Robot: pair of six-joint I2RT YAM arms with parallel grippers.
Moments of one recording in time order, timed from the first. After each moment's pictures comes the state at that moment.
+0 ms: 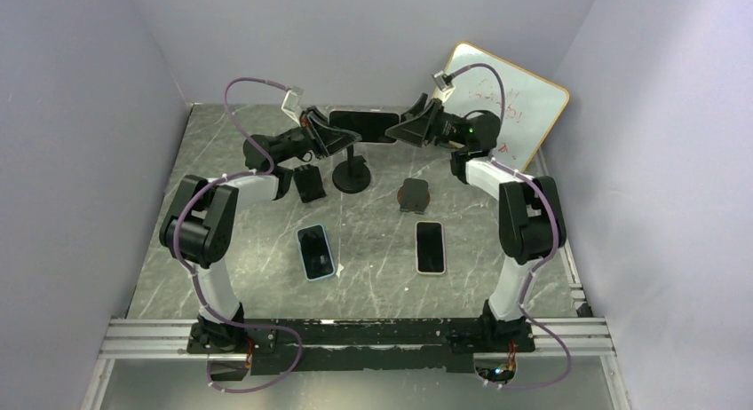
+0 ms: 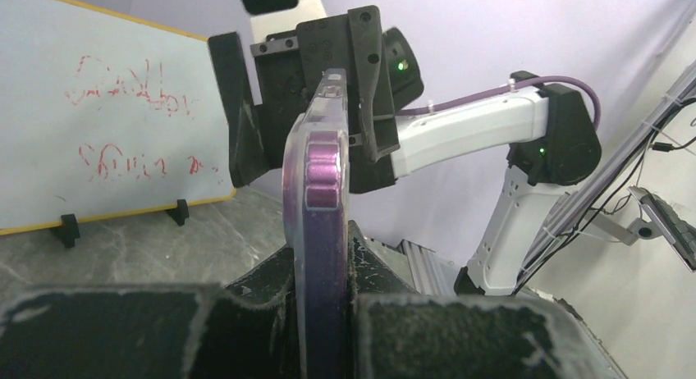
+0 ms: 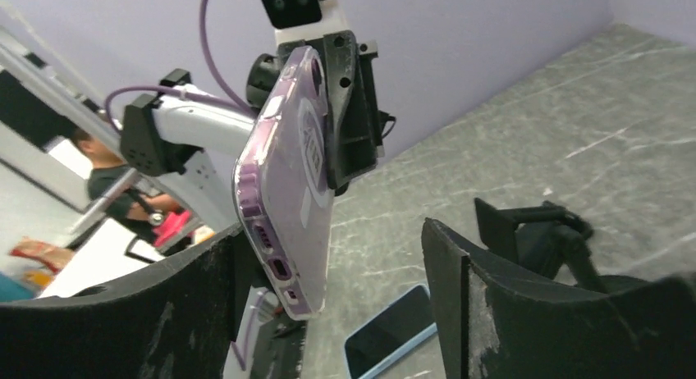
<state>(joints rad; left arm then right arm) -0.34 1.85 1.04 1.52 0.95 -1.09 0.20 1.89 1.20 1.39 -1.15 1.31</state>
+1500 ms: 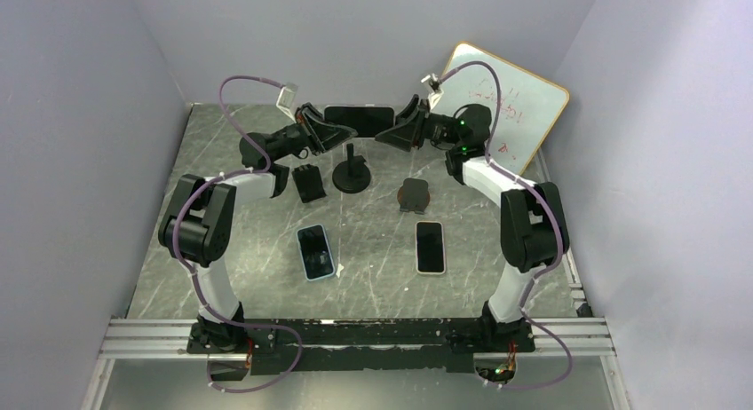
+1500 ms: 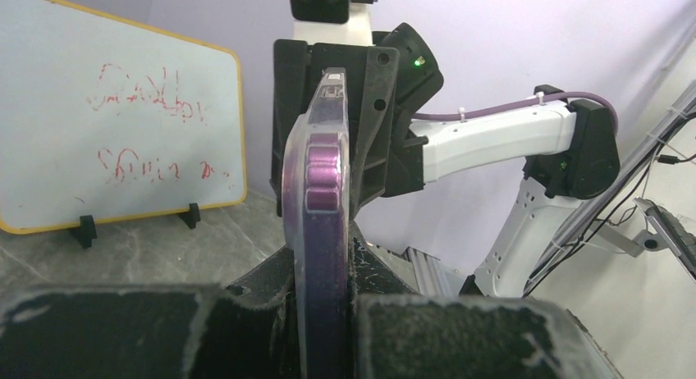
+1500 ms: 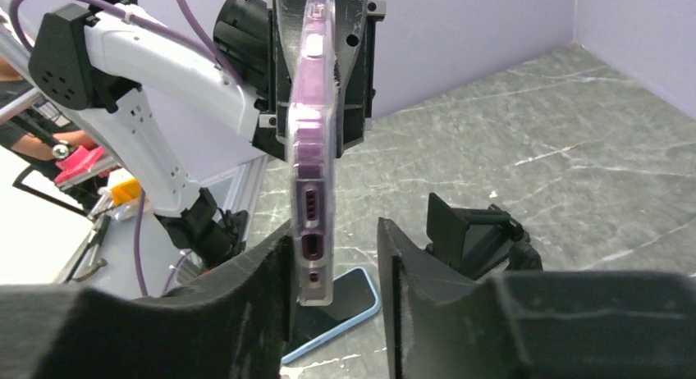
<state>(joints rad) -0.32 1.85 1.05 1.52 0.94 -1.11 0.26 1.80 1.19 1.03 -1.18 0.77</state>
